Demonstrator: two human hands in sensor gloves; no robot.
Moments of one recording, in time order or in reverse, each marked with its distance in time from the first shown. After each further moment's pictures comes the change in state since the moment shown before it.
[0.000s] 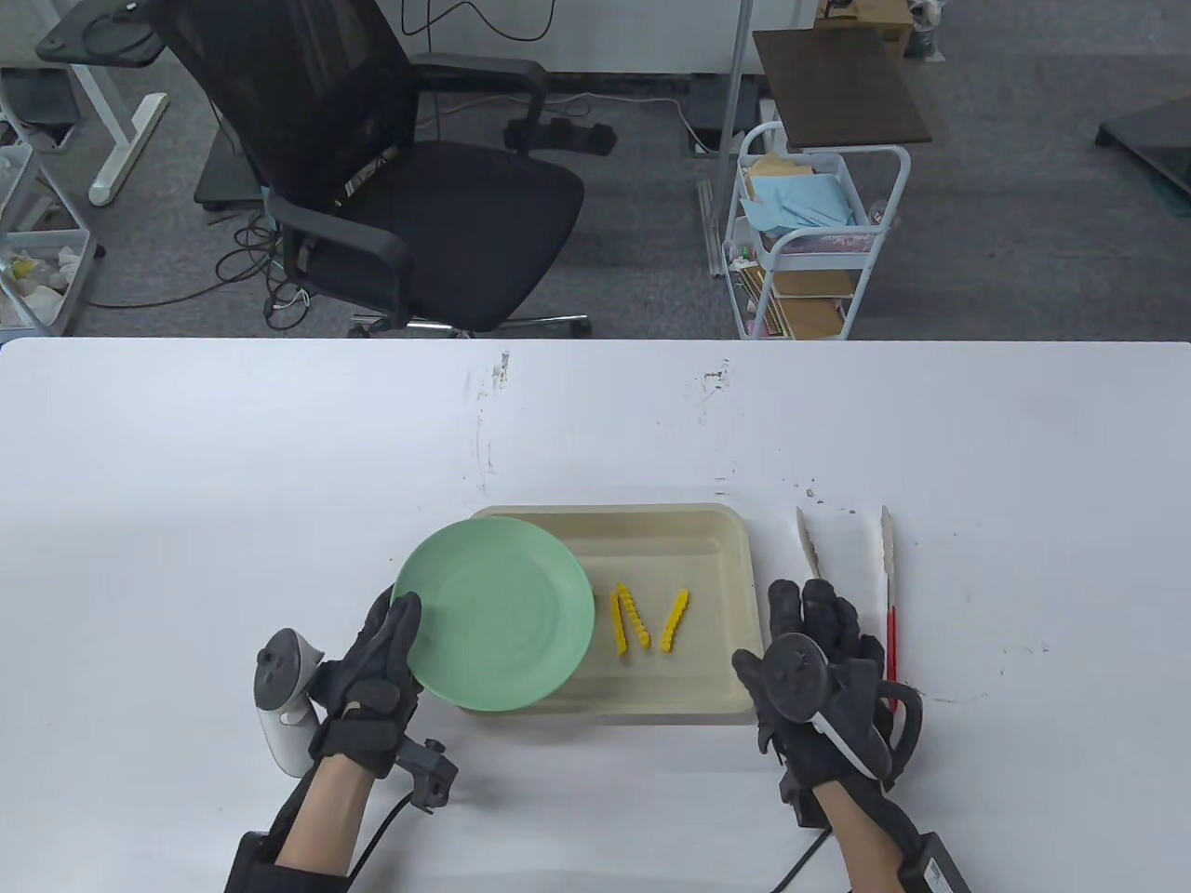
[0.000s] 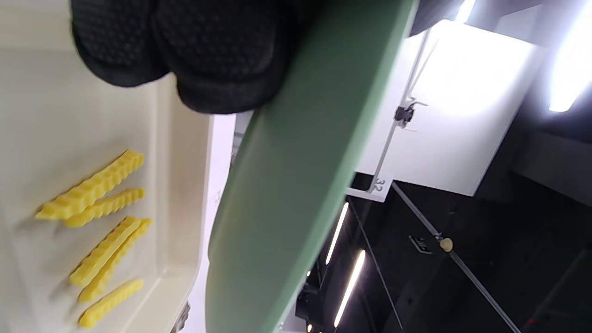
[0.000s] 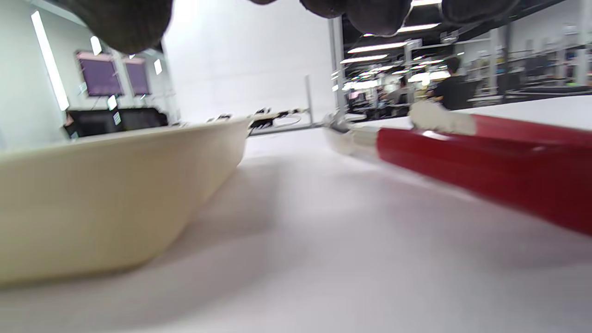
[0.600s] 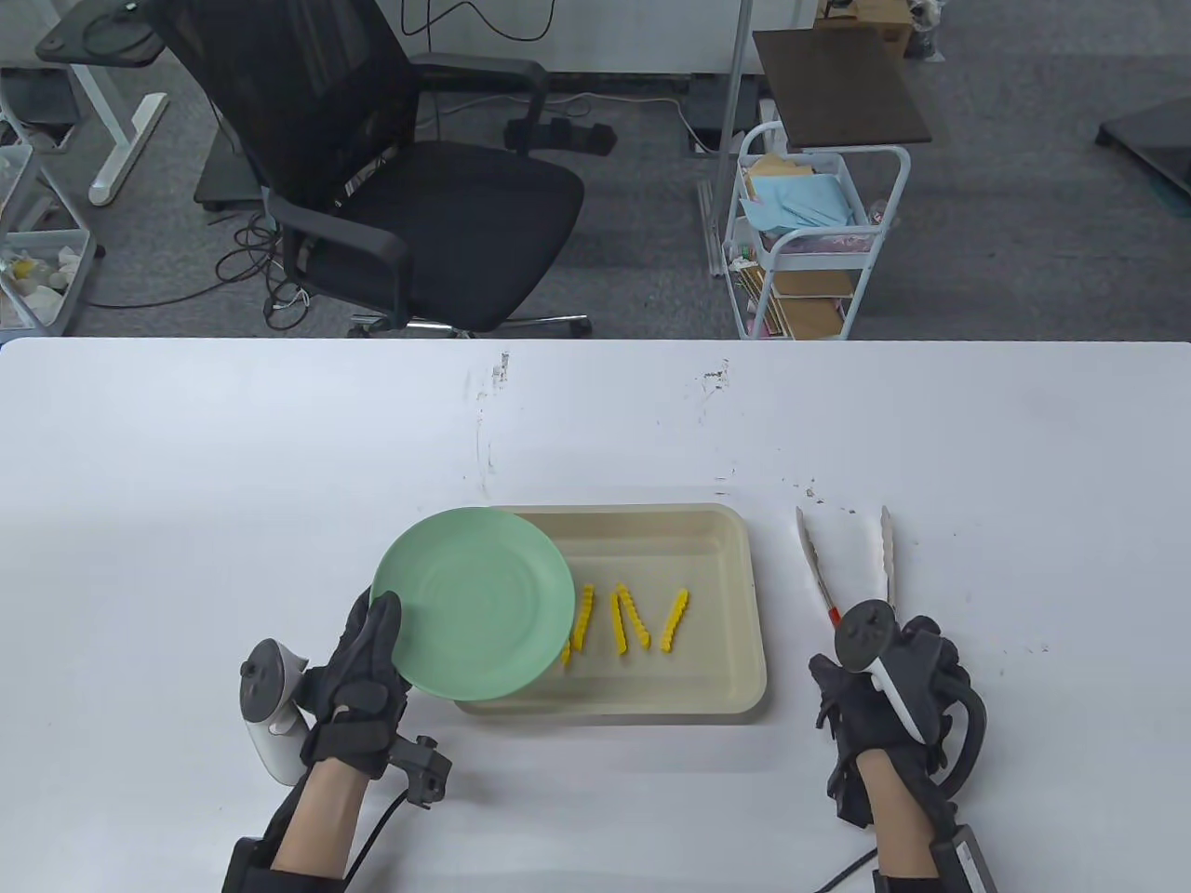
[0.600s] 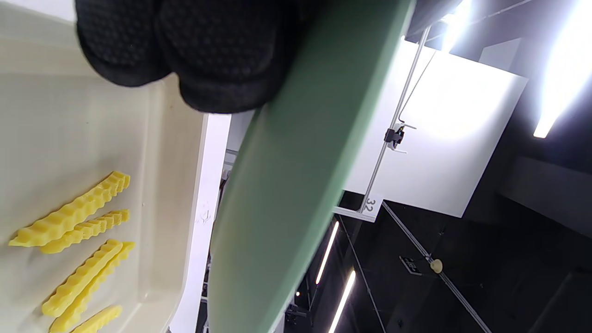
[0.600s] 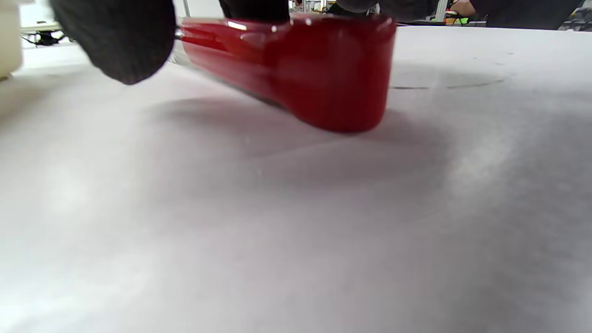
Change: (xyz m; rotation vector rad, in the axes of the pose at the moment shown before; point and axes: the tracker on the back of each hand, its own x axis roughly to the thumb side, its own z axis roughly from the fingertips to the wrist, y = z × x) left_hand -0.004 0.007 0.002 0.050 0.004 0.048; right_hand -0.060 0.030 -0.031 0.272 0.355 0.132
